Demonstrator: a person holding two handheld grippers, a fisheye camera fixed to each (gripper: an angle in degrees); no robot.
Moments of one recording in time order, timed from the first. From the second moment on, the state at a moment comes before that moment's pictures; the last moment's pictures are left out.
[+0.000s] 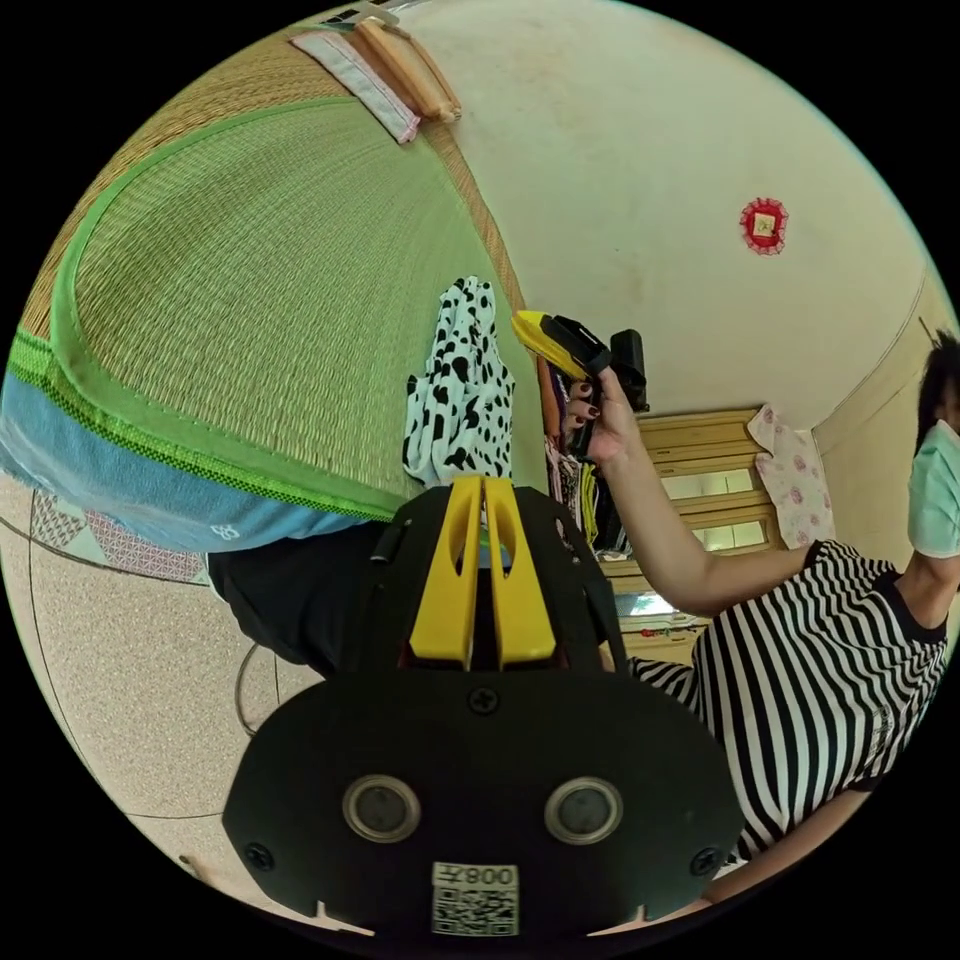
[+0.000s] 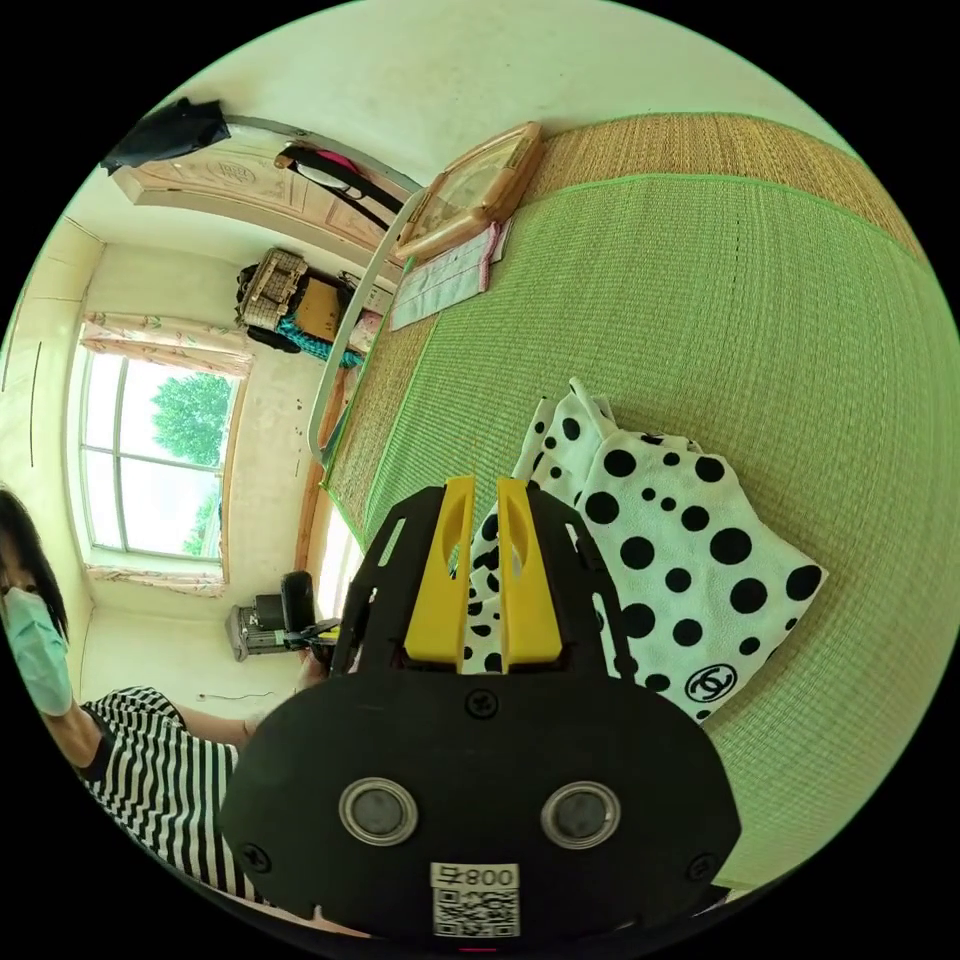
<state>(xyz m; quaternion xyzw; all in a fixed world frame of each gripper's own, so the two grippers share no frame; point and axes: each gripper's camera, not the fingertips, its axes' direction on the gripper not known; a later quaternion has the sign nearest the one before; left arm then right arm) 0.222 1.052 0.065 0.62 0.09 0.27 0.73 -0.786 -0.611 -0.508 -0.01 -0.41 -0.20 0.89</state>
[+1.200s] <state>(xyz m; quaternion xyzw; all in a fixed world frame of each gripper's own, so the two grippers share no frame) 0.385 1.059 0.052 0.63 -0.16 0.18 0.74 -0.833 -0.390 -0.631 -0.05 -0.18 -0.36 0.91</state>
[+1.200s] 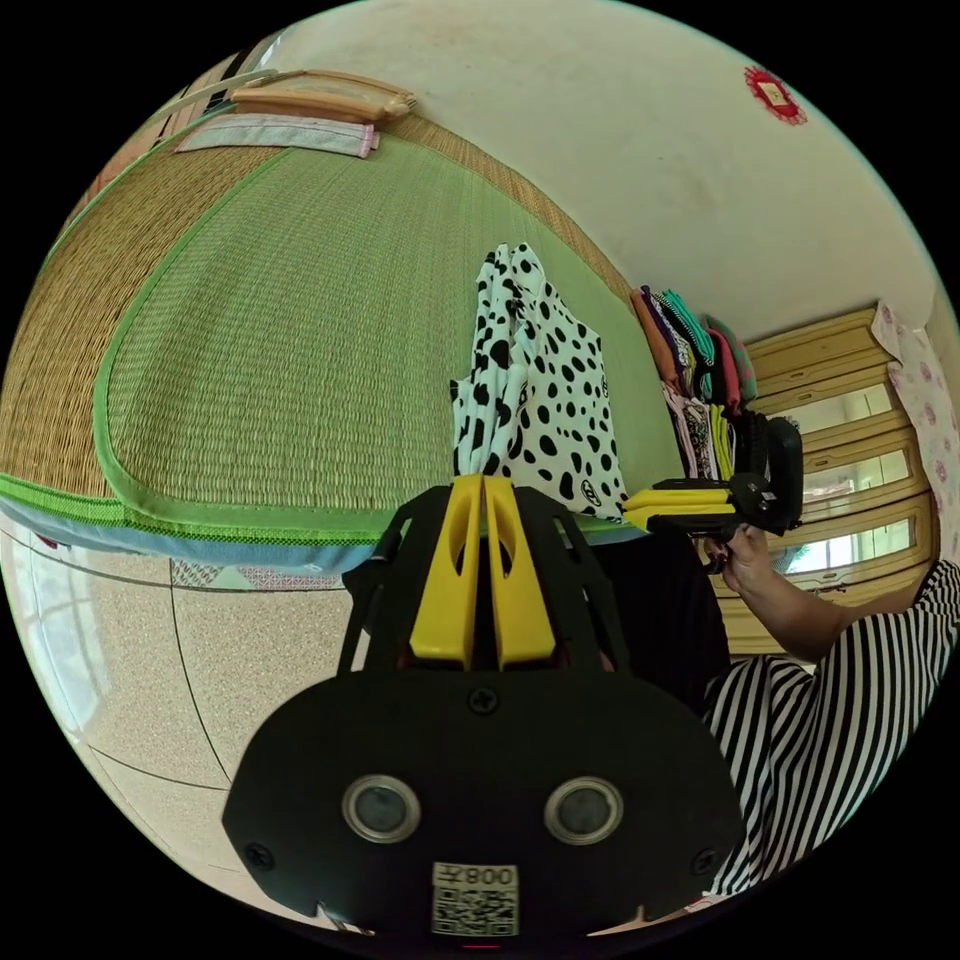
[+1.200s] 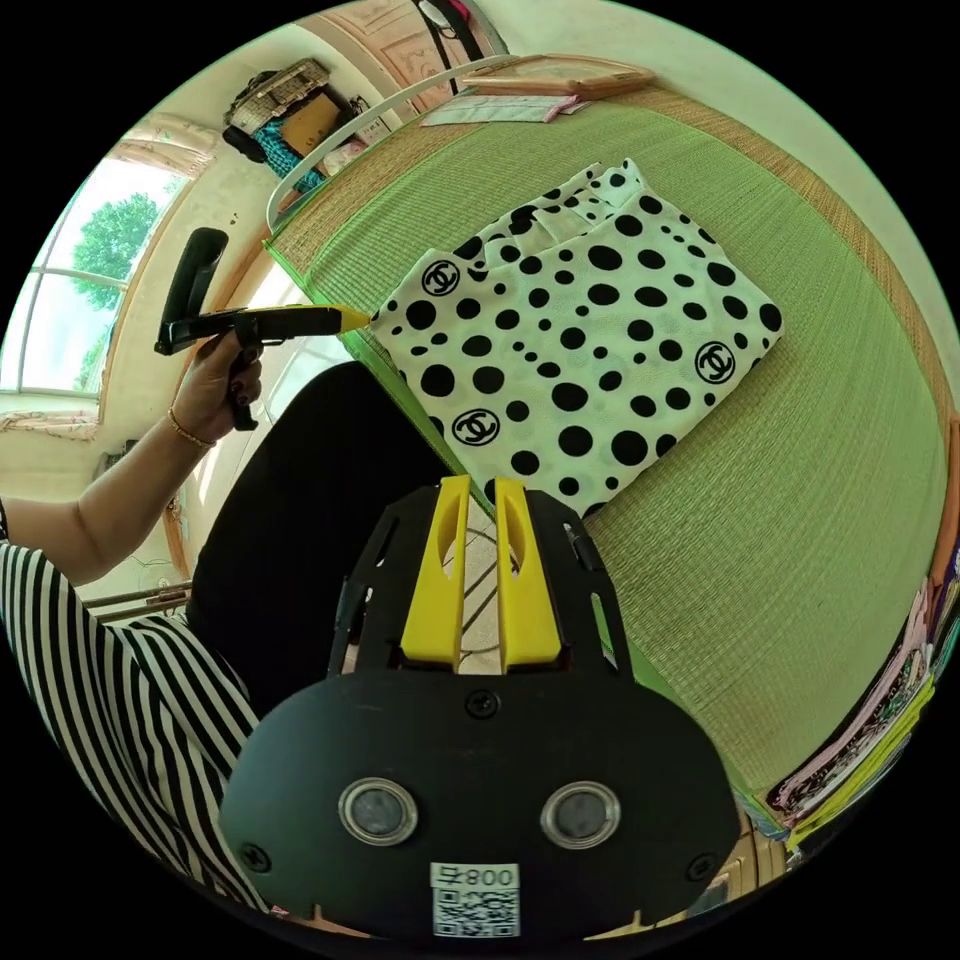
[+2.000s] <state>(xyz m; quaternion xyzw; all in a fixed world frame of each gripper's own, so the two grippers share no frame) 0.529 1.054 0.028 0.62 -0.19 0.16 0.74 -0.820 -0.310 -0.682 0.00 -0.06 -0.42 0.91</state>
